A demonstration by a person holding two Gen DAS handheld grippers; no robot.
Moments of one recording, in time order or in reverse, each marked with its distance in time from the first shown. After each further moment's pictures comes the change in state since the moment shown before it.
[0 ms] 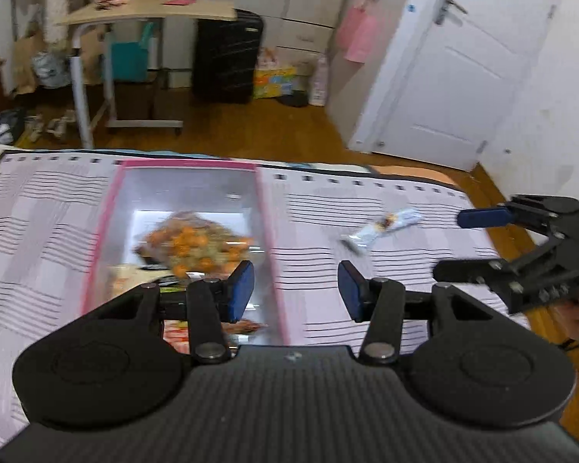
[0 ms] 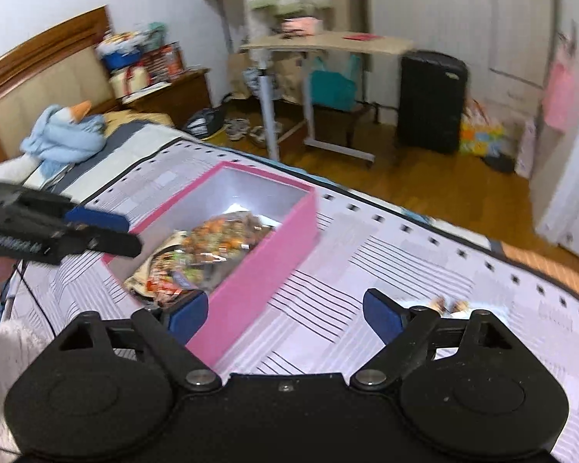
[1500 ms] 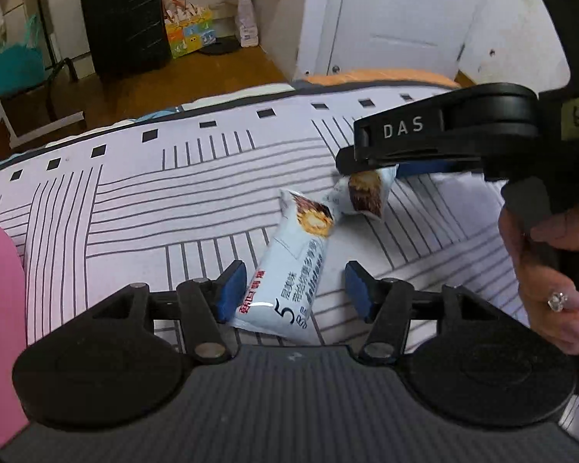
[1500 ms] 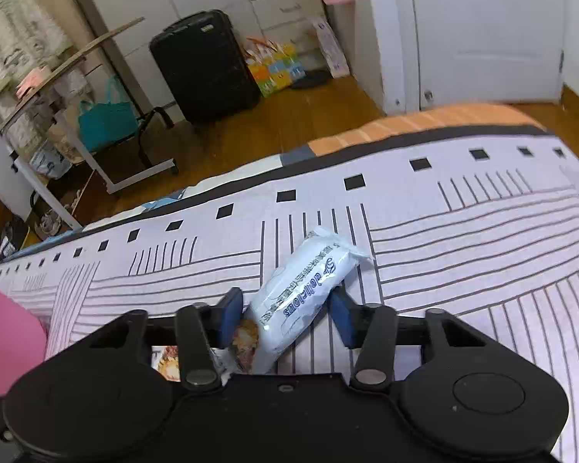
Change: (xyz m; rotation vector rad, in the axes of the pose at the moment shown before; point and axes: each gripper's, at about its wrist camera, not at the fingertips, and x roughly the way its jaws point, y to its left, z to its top) left arm 0.334 -0.128 -0.011 0.252 0.160 -0.022; right arm 0.189 -0.234 -0.062 0.584 -0.057 -0.339
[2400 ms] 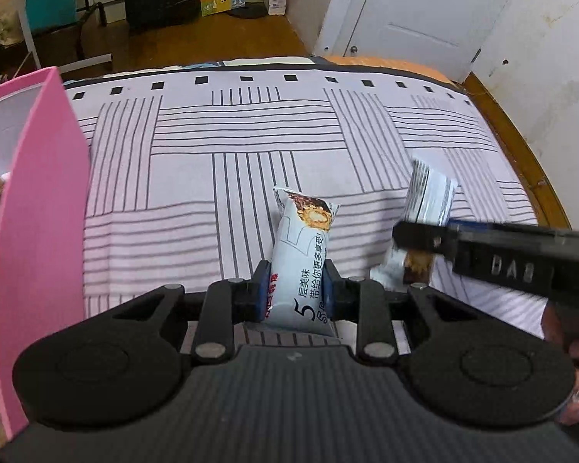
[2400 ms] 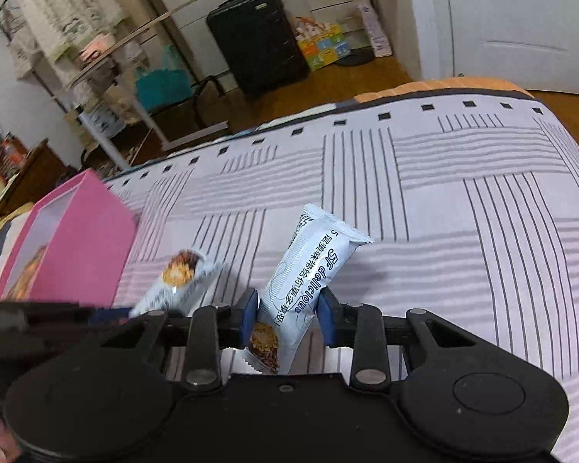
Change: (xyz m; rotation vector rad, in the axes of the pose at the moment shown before) left arm -0.099 0.007 -0.035 -0.167 0.092 -0.026; right arm -0.117 0.015 -0.077 -0.060 0.096 0.125
